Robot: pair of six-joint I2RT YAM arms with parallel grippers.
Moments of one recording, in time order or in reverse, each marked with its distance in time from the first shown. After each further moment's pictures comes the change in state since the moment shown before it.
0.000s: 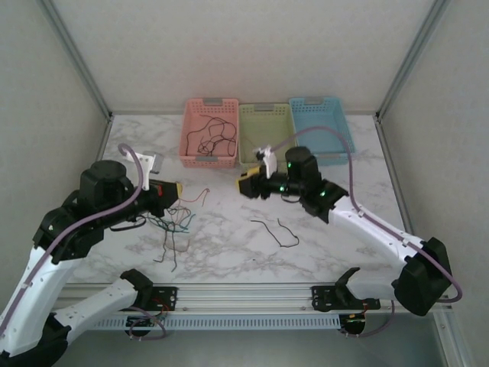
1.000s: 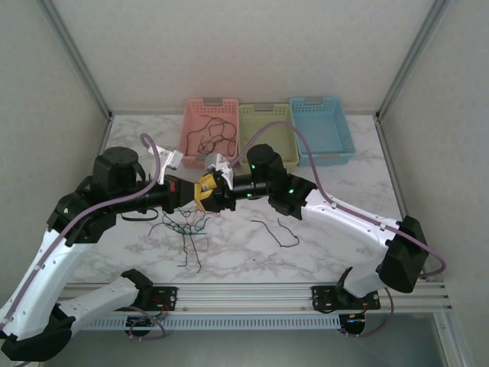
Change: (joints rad) left arm 0.000 0.080 0.021 0.056 0.265 0.044; right arm 0.214 0.211 0.293 0.038 -0.160 -0.282
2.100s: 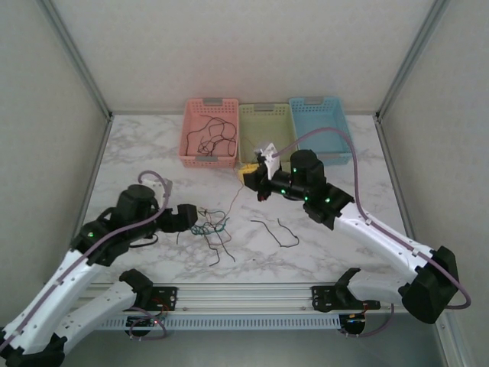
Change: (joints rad) left arm 0.000 -0.216 -0.520 0.066 -0.397 -0.166; right arm -0.204 -0.277 -0.290 -0.004 0.311 0.107
